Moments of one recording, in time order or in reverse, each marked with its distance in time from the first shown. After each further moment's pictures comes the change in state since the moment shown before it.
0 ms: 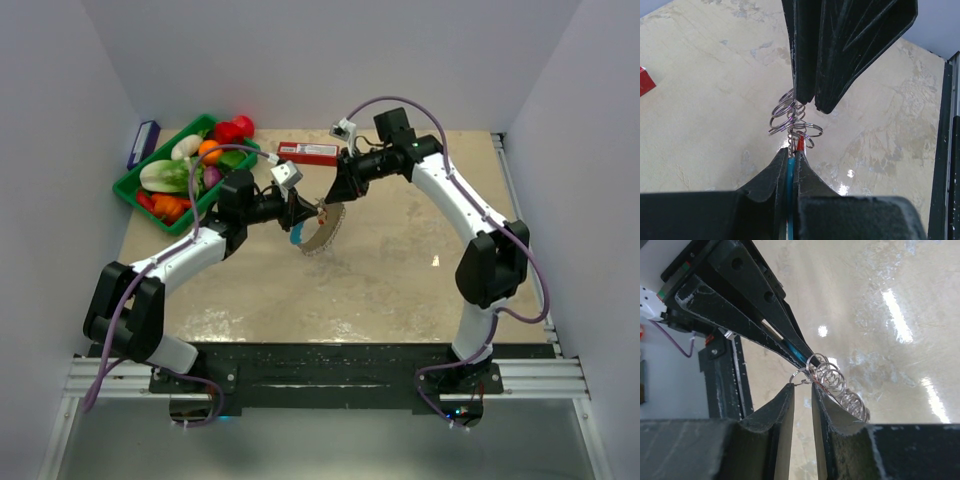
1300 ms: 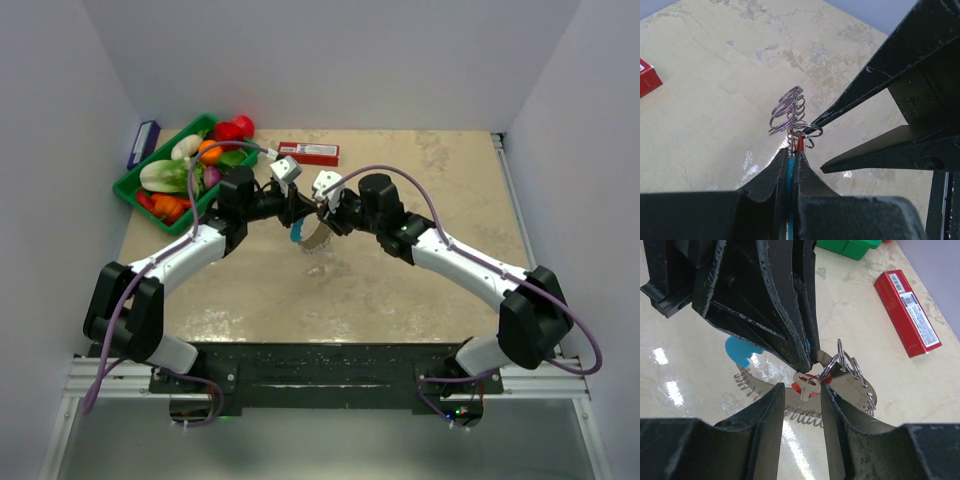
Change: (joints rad) left arm 0.000 0.000 0.032 -0.031 -0.031 -0.030; right arm 0.283 -0.414 -0.719 0.769 0.706 -0.179
